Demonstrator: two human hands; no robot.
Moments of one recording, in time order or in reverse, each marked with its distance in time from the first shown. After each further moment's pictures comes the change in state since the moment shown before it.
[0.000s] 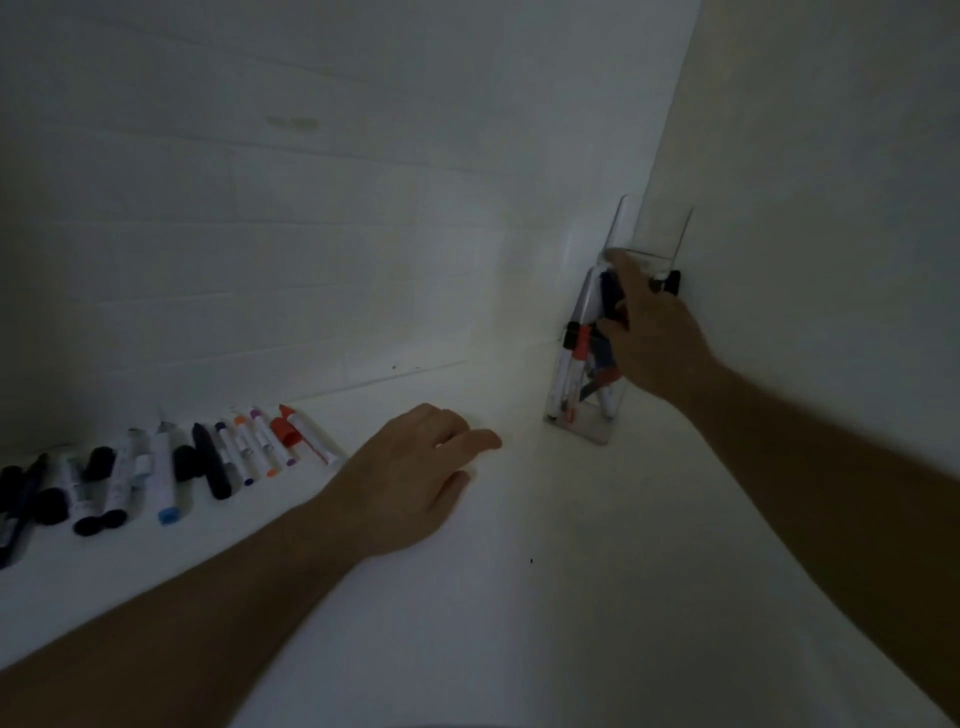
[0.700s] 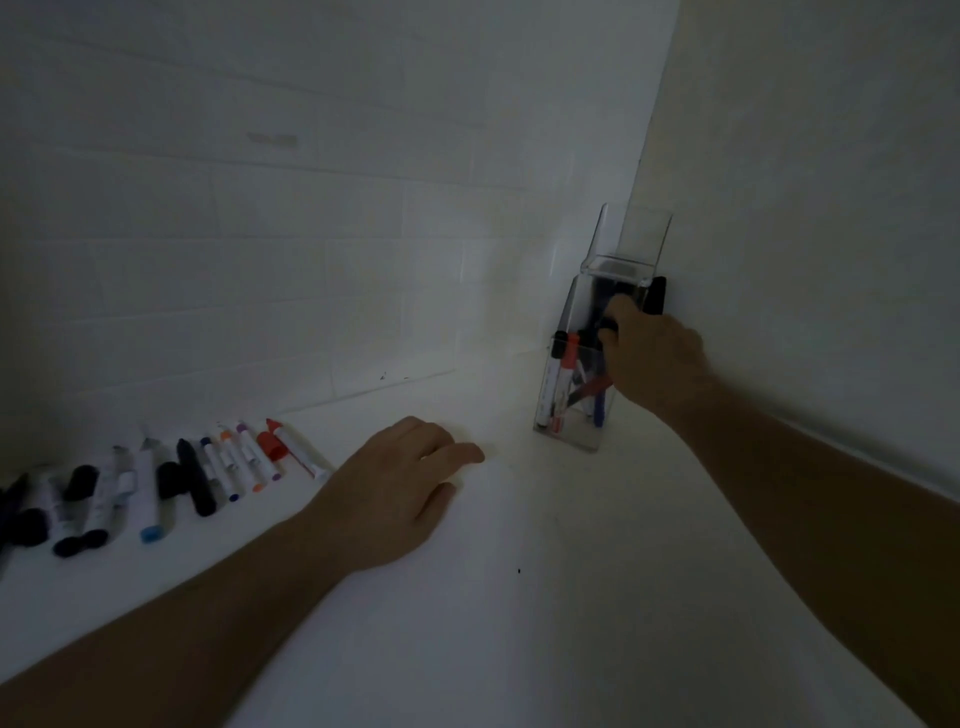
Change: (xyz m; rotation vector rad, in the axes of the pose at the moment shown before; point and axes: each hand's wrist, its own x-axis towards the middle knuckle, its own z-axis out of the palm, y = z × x) left_hand 0.000 0.002 -0.002 -0.007 0.001 -0.003; right_hand -0.004 0.016 0.002 -0.375 0.006 0.069
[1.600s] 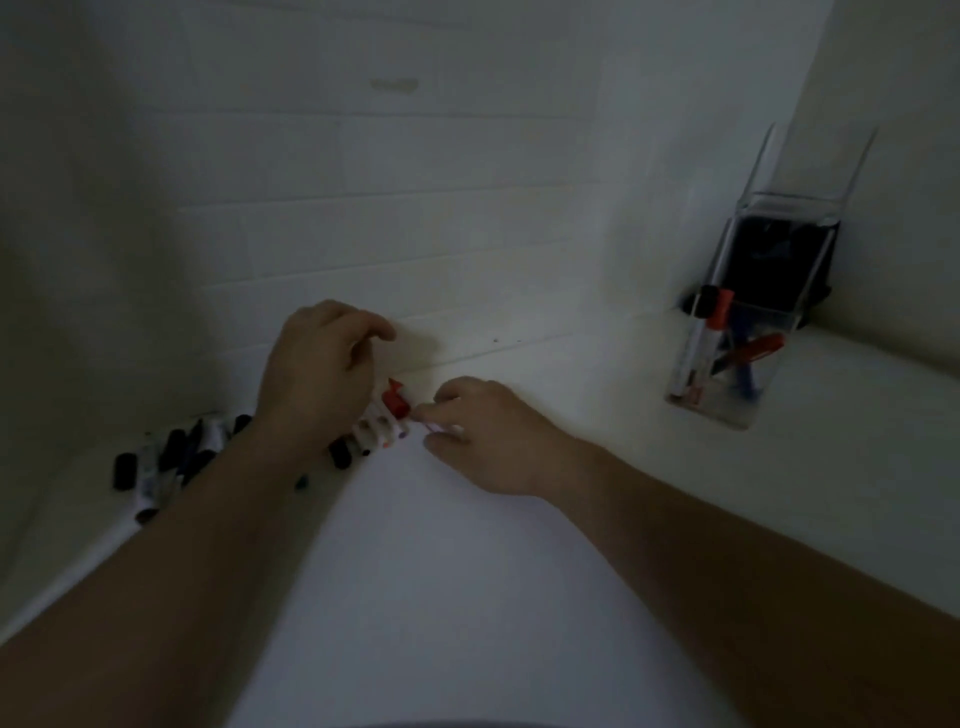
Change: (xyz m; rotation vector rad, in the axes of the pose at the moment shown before) left_hand -0.054 -0.102 -0.092 0.196 0.234 -0.675; right_hand -0.081 -0.234 0.073 0.680 -0.340 -0.717
